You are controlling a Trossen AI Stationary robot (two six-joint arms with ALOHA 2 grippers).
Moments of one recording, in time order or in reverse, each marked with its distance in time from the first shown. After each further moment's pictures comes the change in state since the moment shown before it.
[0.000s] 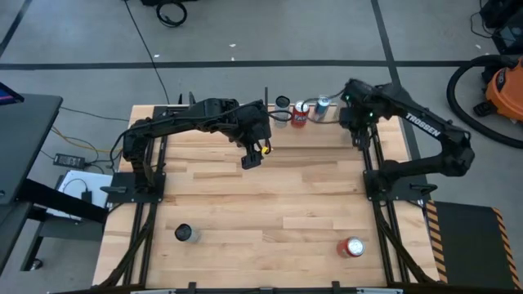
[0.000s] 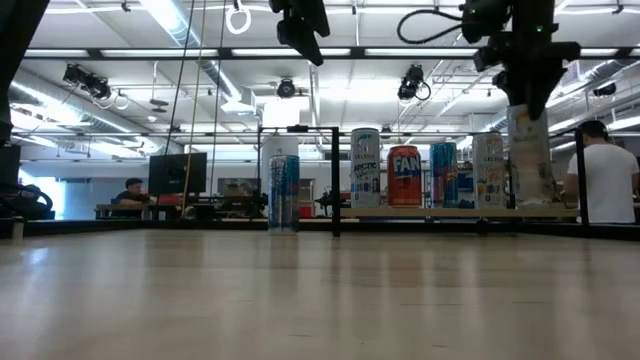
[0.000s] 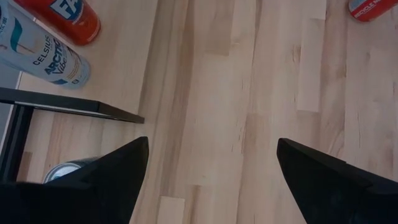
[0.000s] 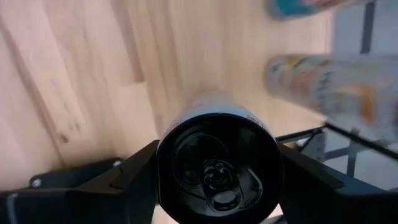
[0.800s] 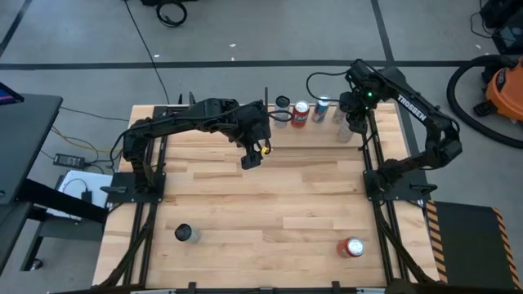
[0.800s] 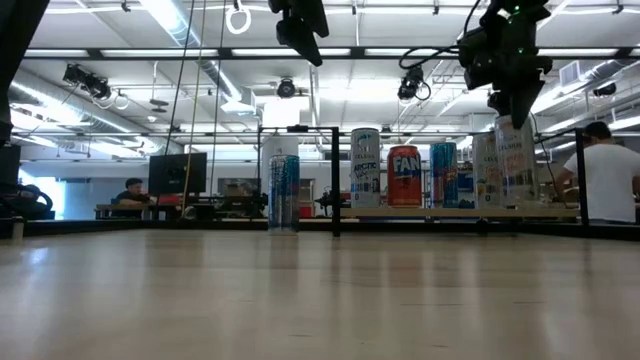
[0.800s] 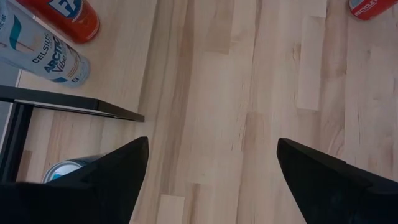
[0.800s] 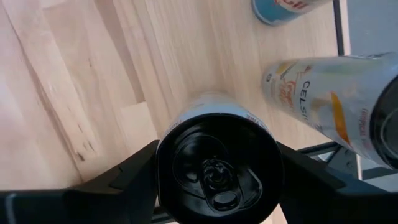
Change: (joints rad) left arm 0.000 0.000 0.000 -0.006 0.000 0.000; right arm -0.267 0.162 0.078 0.013 -0.219 -0.143
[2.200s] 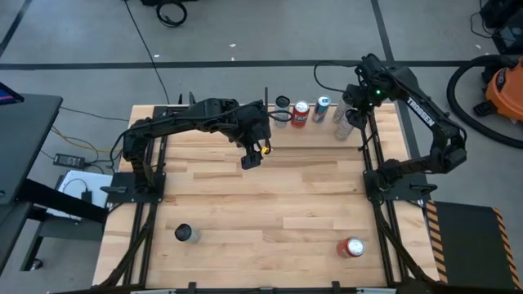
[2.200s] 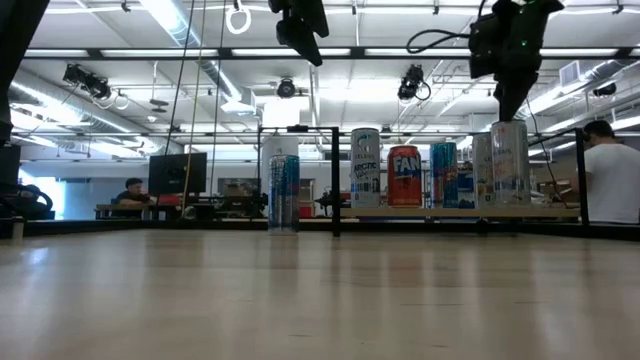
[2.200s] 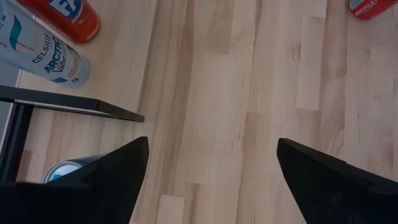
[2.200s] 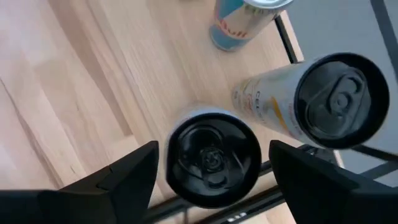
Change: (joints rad) left arm 0.000 0.000 0.000 0.001 0.000 0.000; right arm -0.058 -0.079 -0.002 0.093 -0.037 0.120
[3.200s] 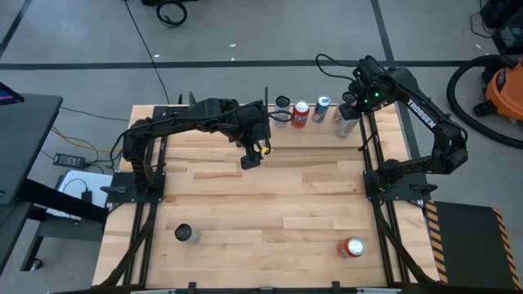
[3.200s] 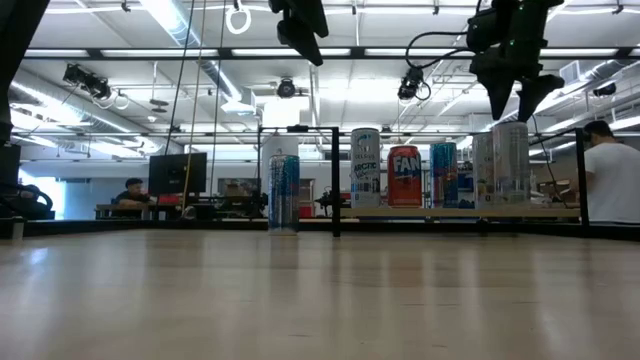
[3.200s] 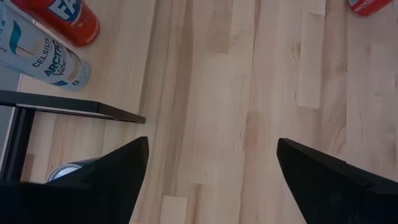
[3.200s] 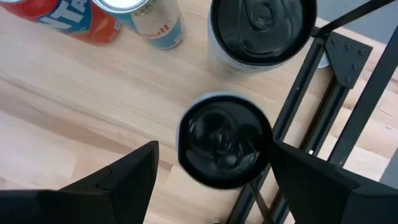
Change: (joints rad) left arm 0.000 0.000 0.000 0.000 0.000 0.022; right arm 0.049 -0.008 0.002 -0.022 0.111 0.812
